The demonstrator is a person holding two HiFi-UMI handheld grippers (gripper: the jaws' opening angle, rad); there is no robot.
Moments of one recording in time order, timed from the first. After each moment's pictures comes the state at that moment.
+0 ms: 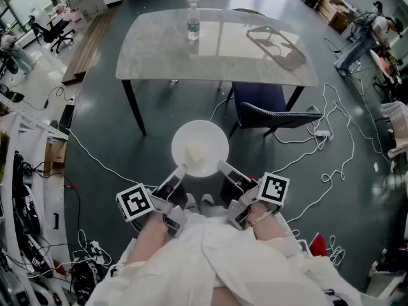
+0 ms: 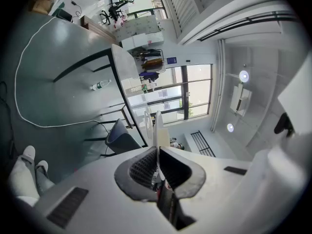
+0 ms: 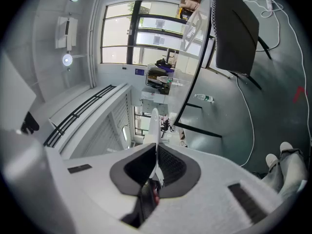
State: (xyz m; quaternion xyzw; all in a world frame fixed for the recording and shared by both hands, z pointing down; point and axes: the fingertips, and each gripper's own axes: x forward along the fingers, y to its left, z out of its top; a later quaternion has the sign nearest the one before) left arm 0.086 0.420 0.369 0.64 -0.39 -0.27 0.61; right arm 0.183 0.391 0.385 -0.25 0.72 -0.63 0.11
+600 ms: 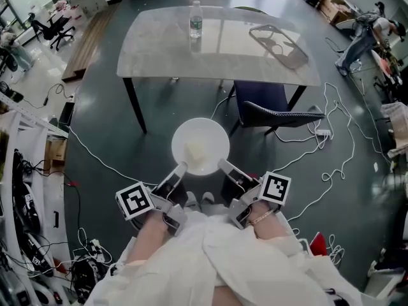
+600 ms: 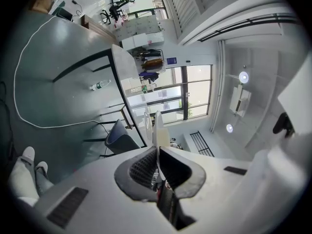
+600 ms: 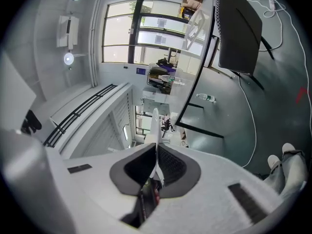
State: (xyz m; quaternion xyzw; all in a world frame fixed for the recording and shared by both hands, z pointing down) left arm 0.072 0.415 0.370 0.64 -0.39 -0.26 0.60; right arm 0.170 0.387 0.381 -0.25 0.73 -0.62 0.11
